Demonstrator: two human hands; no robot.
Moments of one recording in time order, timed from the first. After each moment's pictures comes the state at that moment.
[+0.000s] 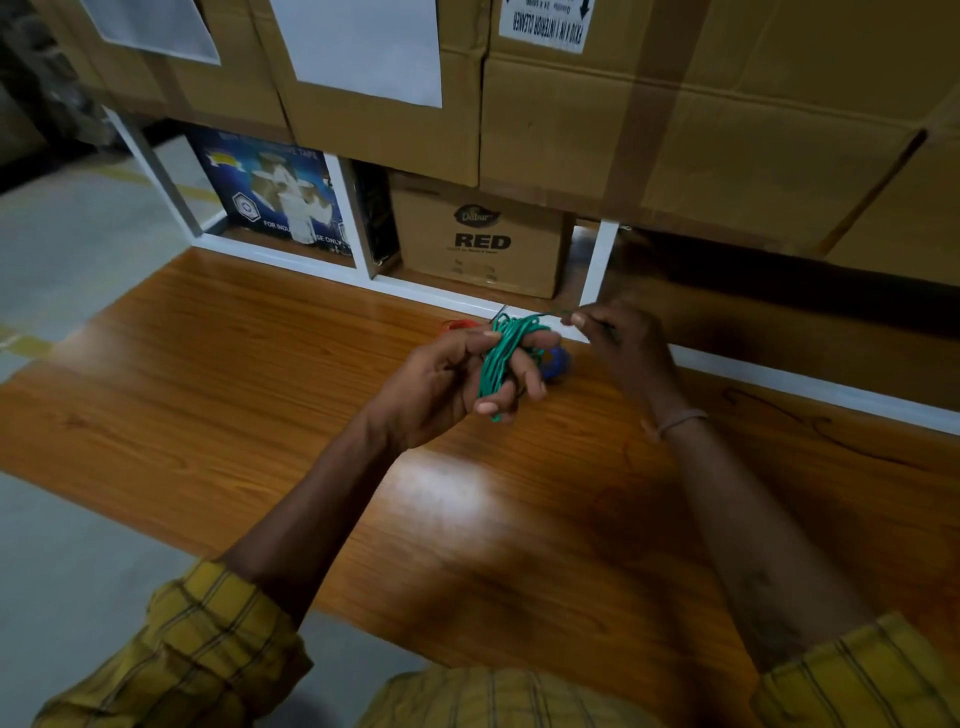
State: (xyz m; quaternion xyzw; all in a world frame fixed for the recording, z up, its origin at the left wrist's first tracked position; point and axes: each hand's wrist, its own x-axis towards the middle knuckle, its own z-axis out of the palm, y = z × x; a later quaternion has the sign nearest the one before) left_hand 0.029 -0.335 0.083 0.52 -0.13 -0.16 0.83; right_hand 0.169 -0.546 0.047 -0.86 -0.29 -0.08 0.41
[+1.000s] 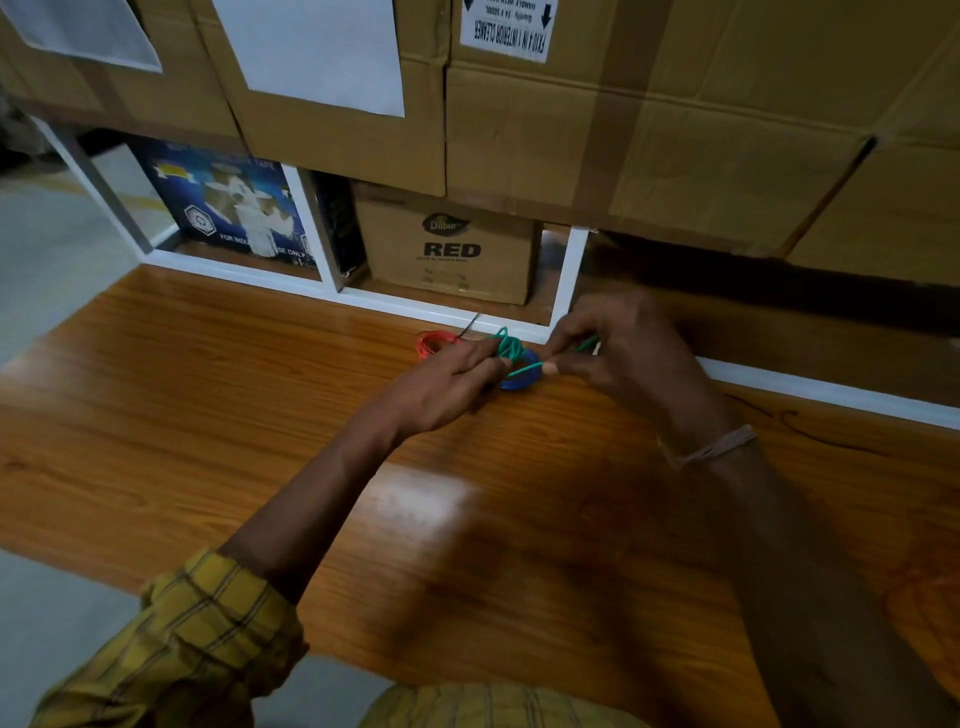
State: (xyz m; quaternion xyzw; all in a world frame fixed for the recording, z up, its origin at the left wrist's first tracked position) left_hand 0.062 -0.329 0.076 0.87 -0.01 -0.08 0.48; right_hand 0.124 -0.554 0.131 -0.88 -0.36 -0.04 0.29
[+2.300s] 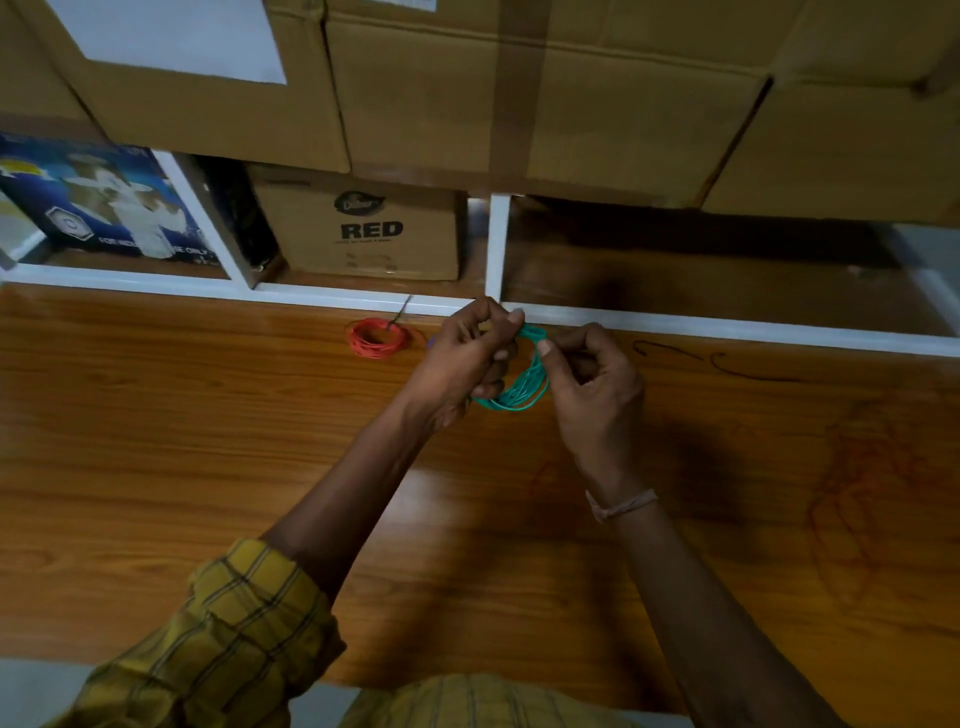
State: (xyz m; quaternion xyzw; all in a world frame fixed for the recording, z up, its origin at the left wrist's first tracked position) left_hand 0.111 -0.415 0.045 0.58 -0.02 -0.09 0.81; right_hand 0.080 -0.568 0.042 -0.78 -0.06 -0.21 0.59
